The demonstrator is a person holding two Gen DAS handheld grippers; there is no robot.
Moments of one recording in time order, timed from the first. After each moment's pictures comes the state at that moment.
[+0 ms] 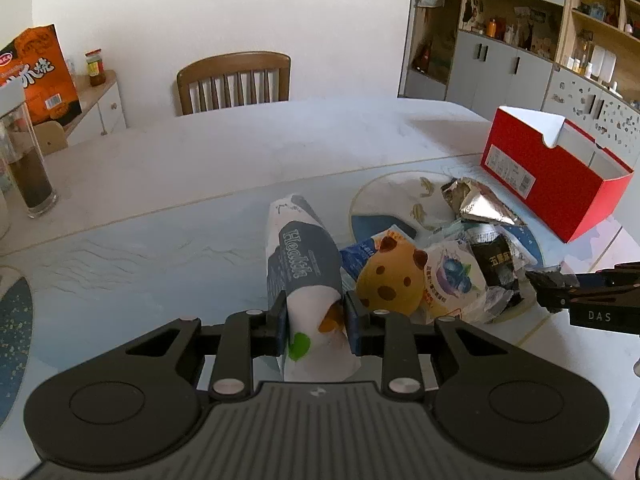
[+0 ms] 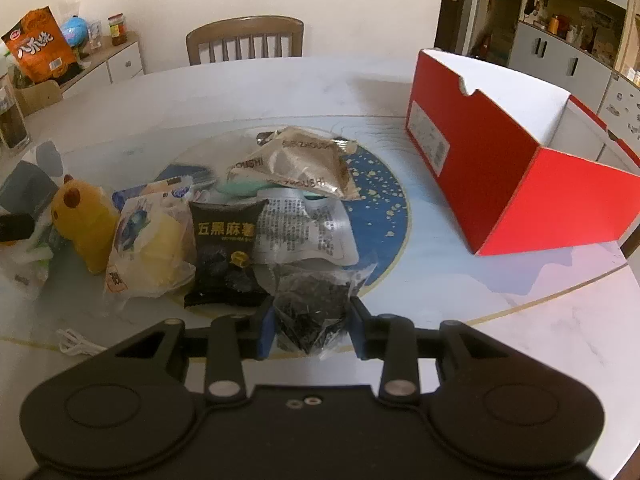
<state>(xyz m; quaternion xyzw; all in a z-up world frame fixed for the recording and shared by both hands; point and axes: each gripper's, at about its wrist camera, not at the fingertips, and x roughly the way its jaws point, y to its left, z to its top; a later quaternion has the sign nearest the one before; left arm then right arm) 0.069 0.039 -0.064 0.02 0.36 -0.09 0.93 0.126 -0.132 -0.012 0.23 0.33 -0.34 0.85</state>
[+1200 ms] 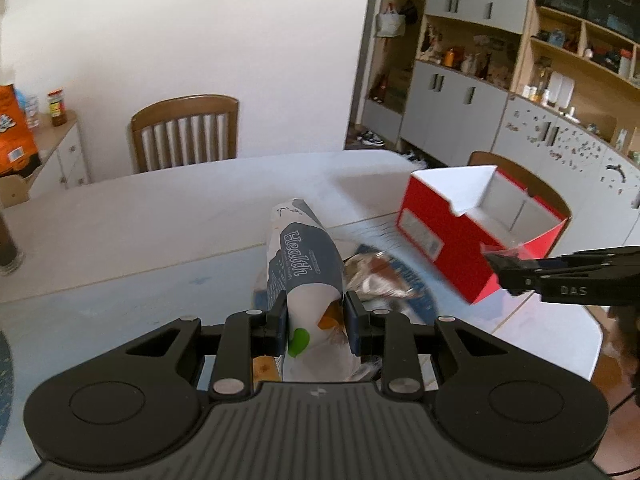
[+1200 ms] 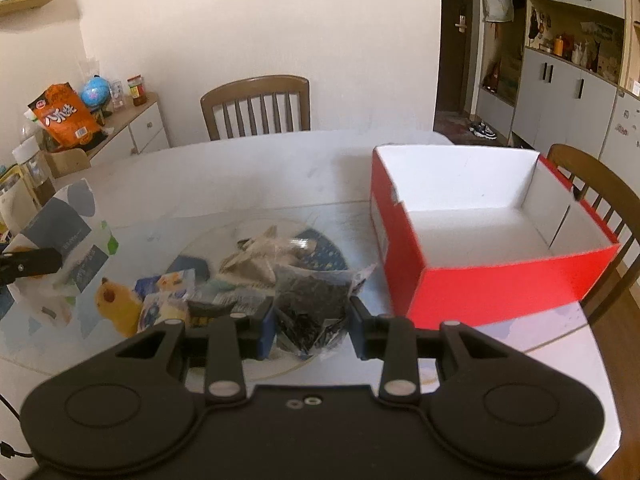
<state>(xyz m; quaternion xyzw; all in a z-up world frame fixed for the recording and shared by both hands) 0.055 -0.035 0.025 0.02 0.33 -0.19 0.93 0.047 -0.191 0.071 0.24 0.26 -0.30 0.88</state>
